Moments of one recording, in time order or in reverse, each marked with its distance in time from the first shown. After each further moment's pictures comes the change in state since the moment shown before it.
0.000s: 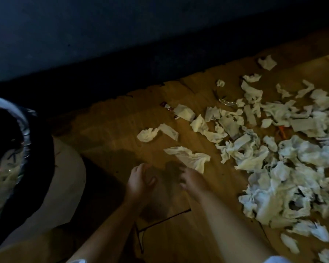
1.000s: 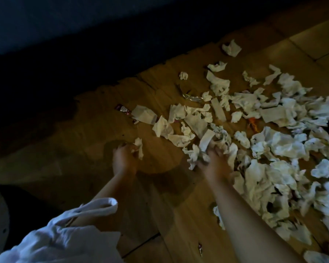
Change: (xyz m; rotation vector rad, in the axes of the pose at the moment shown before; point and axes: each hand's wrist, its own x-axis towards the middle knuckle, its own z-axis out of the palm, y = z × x) left_hand 0.155 0.041 0.102 0.077 0.139 0.195; right_hand 0.003 0.128 -0.075 0.224 0.479 0.552
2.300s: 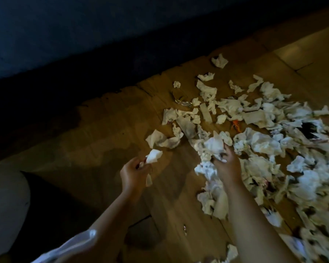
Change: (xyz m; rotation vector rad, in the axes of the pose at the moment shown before) left_hand -0.131 0.059 -0.014 -0.342 0.000 -0.070; right_hand -0.044 0.037 -0.074 0.678 0.136 0.065
